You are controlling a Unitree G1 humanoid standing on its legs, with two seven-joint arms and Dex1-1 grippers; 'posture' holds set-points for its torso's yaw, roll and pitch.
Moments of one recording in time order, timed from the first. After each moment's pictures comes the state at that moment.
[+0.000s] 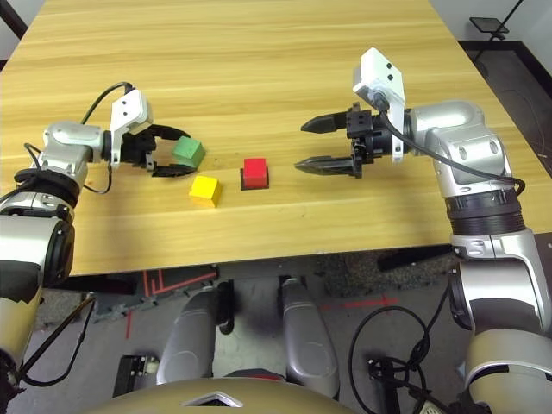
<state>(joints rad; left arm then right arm) -1.07 0.54 -0.08 1.21 0.04 -0.36 -1.35 -0.80 -0.74 0.08 0.17 0.36 0.50 1.39</state>
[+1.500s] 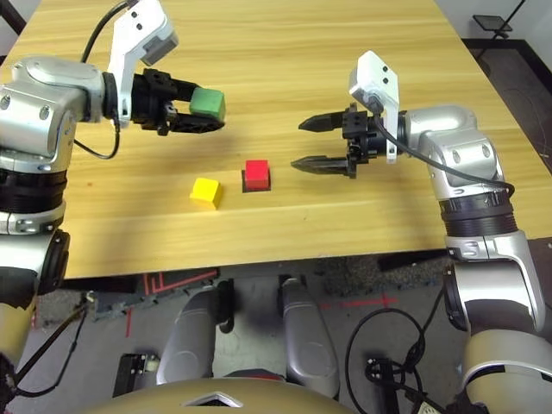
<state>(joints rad) -0.97 0.54 -0.12 -0.15 -0.09 1.09 -1.07 -0.79 -0.72 0.08 0.18 0.36 0.47 1.35</state>
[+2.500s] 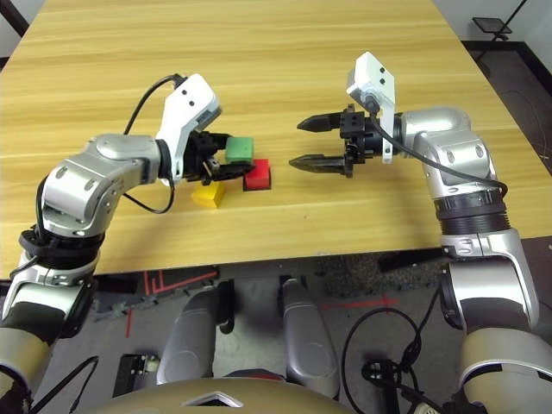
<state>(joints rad) -0.75 0.42 -0.24 -0.33 -0.24 1.08 -0.72 -0.79 -0.69 0.08 0.22 0.36 0.45 1.34</state>
